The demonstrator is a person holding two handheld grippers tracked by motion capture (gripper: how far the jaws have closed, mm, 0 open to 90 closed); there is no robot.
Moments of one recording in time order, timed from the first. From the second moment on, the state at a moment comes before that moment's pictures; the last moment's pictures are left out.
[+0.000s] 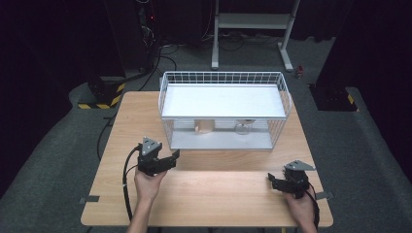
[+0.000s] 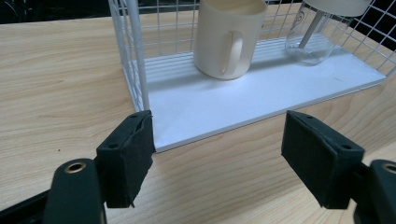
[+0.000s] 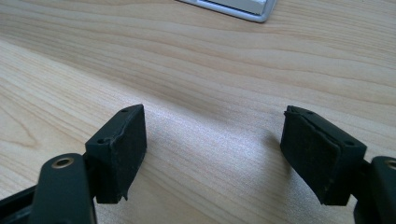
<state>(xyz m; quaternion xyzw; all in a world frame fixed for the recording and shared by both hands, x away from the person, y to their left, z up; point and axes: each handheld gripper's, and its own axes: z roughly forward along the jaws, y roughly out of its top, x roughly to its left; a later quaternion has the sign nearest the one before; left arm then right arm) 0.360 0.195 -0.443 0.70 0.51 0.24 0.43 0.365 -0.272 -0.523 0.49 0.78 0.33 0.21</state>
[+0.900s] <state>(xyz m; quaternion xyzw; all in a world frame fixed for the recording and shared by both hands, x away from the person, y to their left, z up) 0.346 0.212 -0.451 0.69 0.52 0.25 0.43 0.365 -0.272 -0.524 0.49 0.78 0.33 0.21</state>
